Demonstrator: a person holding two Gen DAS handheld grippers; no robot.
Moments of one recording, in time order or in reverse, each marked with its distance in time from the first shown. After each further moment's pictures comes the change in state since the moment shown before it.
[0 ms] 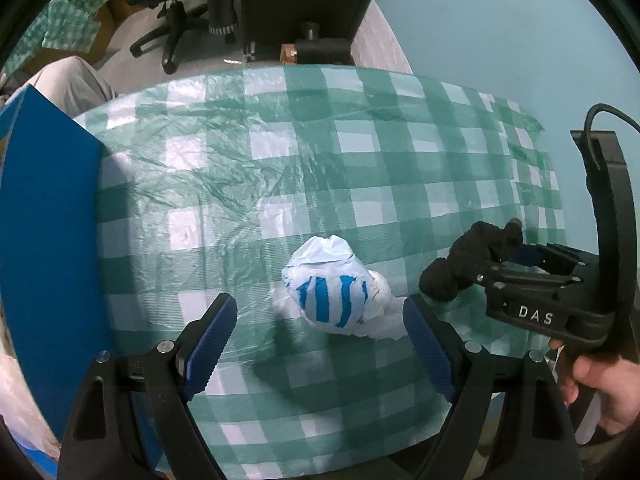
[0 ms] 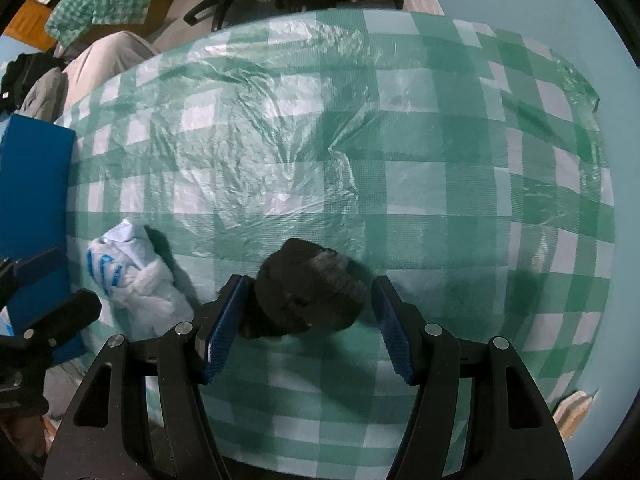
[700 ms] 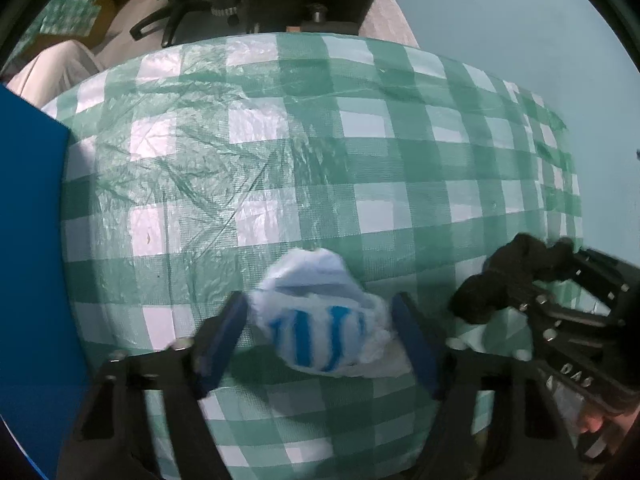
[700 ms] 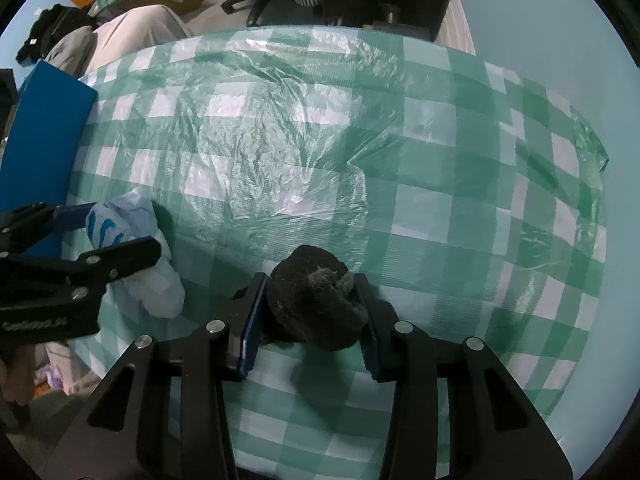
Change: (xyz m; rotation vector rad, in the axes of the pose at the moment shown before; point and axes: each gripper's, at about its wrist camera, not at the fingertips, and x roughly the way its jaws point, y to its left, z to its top) left arm 0.041 -0.010 0.008 -0.014 0.050 0.013; right arm -0.008 0.014 -0.011 -0.187 -0.040 -0.030
